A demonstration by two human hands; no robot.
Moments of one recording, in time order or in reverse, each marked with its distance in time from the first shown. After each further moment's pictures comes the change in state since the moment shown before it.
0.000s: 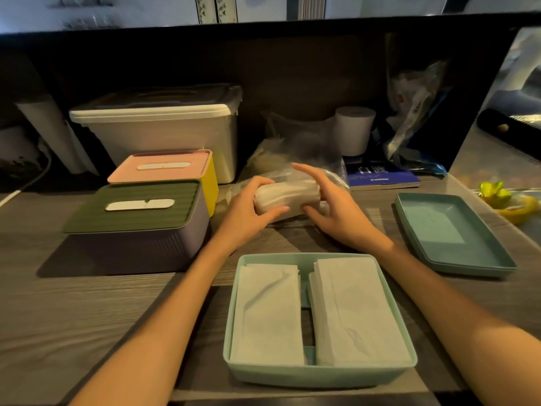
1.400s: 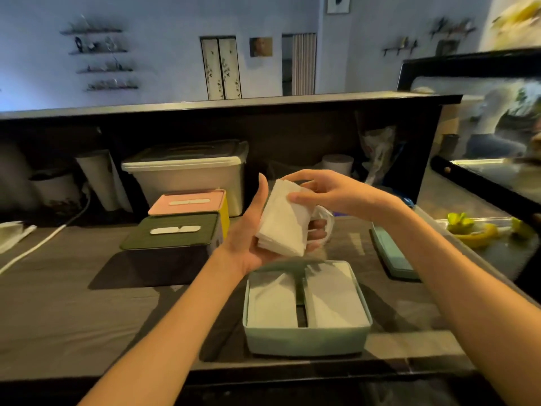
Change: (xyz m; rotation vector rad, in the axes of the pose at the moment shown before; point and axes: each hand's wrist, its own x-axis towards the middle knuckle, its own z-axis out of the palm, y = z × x) left_hand -0.049 0.136 -0.040 -1.178 -0.344 -0.599; right_hand 0.019 -0.133 -0.095 0.179 -0.333 0.198
